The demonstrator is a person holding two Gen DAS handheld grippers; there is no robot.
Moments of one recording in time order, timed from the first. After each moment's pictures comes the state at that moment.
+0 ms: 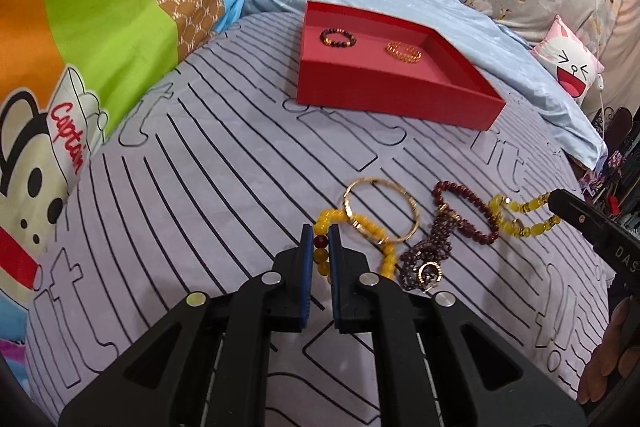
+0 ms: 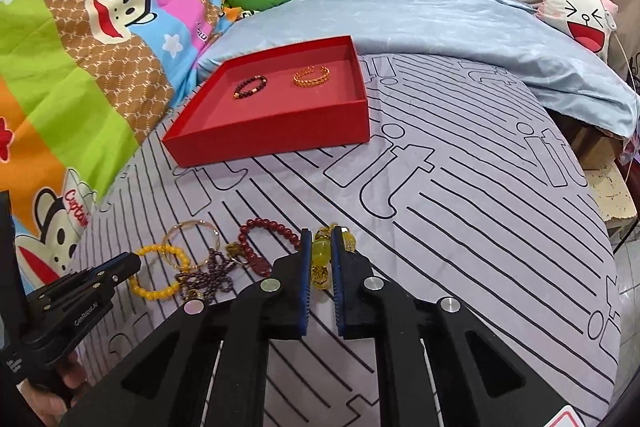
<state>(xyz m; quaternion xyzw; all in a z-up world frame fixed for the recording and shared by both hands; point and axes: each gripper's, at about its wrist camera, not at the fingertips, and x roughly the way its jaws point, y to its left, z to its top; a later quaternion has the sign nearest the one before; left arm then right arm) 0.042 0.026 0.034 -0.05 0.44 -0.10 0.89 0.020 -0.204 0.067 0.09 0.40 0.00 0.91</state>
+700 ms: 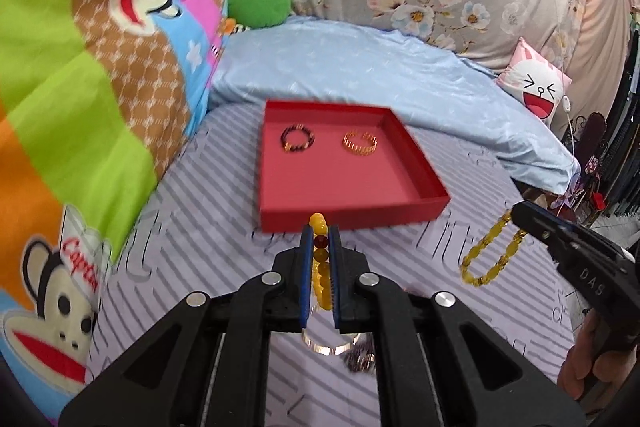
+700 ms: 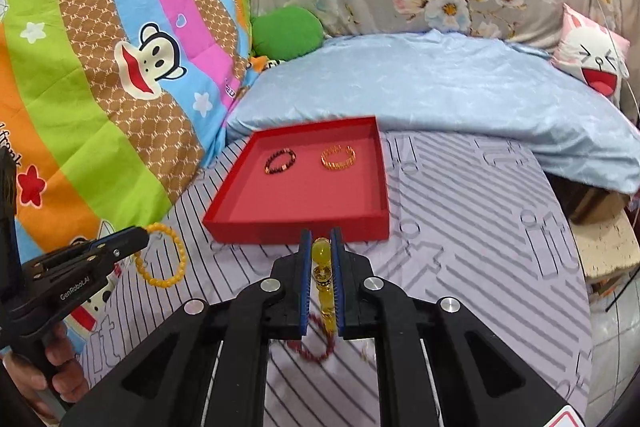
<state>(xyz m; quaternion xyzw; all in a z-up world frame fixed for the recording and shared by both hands) 0.085 0.004 0.141 -0.02 0.36 -0.15 0.92 0.064 -0.205 0.147 0.08 0.33 0.03 0.94</state>
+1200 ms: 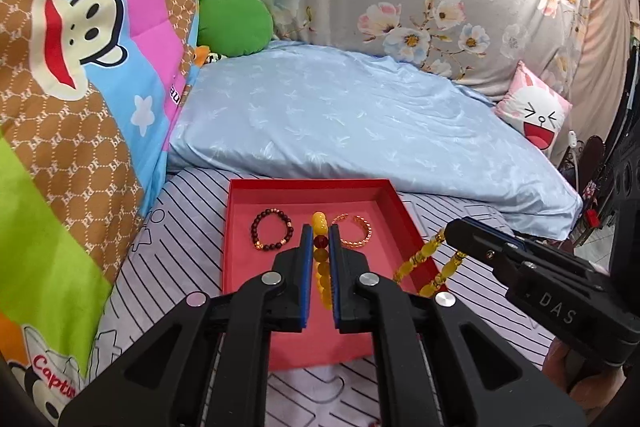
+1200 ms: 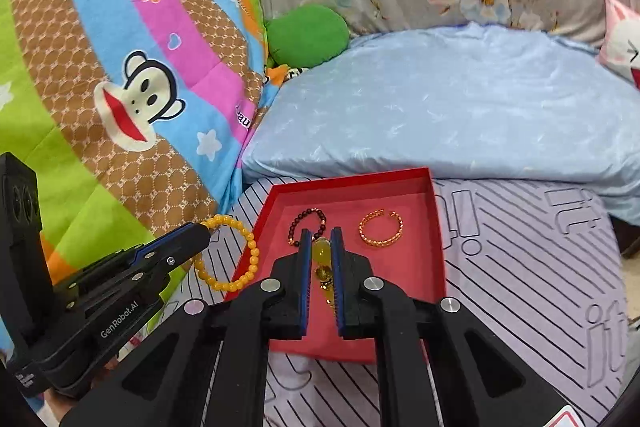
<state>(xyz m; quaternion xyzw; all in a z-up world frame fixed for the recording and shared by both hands) 0.222 -0.037 0.153 -0.04 0.34 -0.17 0.92 0.217 -0.212 0.144 0.15 0.36 0.09 0.92</state>
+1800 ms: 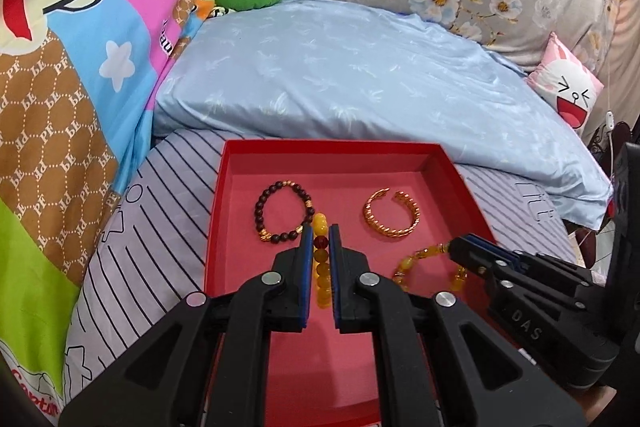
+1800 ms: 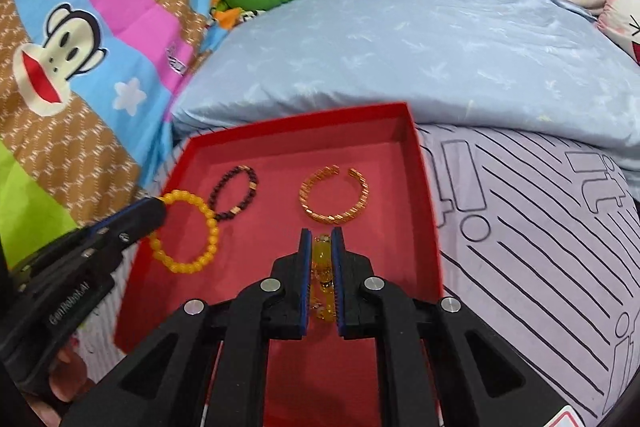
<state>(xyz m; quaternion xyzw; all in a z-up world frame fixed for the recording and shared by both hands) 0.286 -0.049 0.080 -0.02 0.40 -0.14 0.91 0.270 -0.218 0.058 0.11 0.43 0.03 0.89</state>
